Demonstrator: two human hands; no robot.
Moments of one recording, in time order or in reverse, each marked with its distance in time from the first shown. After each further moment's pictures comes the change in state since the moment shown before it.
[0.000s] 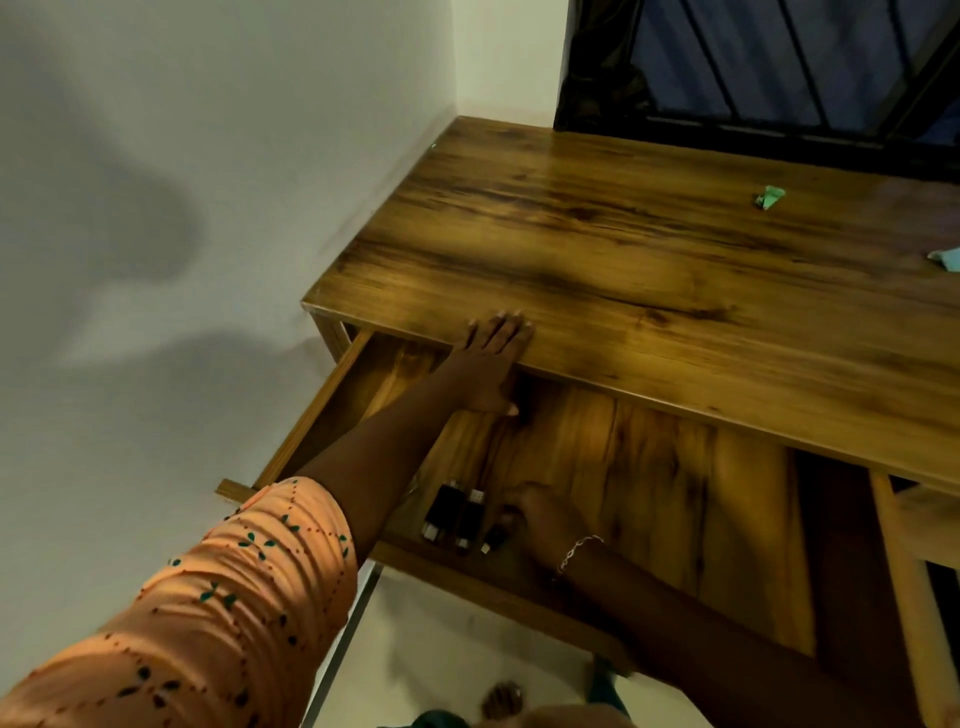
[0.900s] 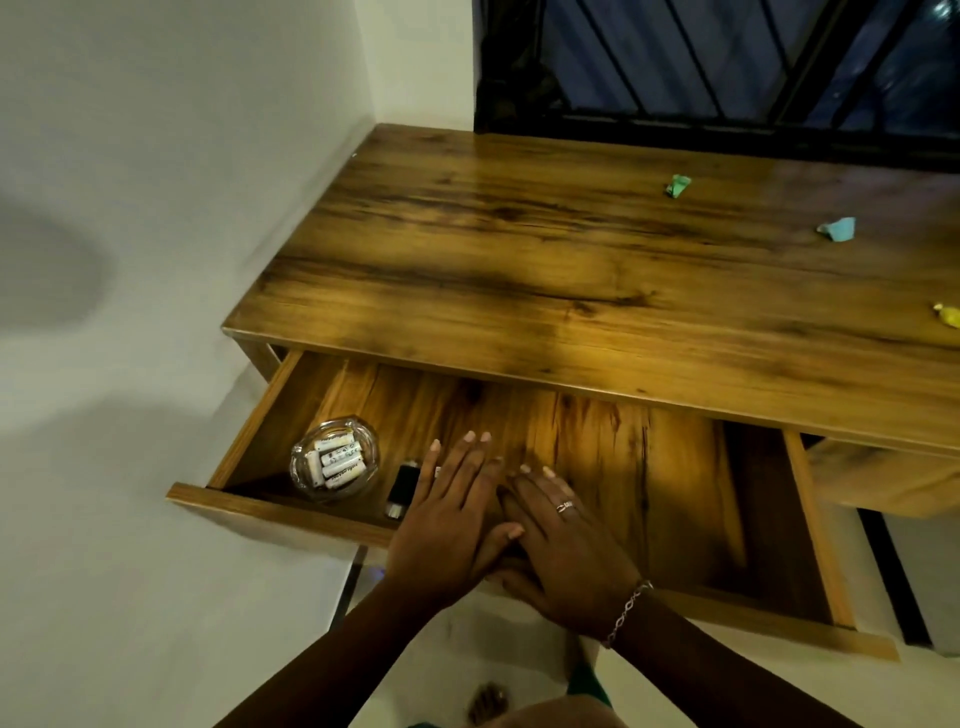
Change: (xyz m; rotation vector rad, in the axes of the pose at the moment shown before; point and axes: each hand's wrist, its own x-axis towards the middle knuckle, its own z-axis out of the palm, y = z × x) left_hand -0.109 0.090 0.080 -0.107 0.466 0.083; right_hand -0.082 0.025 -0.017 -0.515 0.555 -0.234
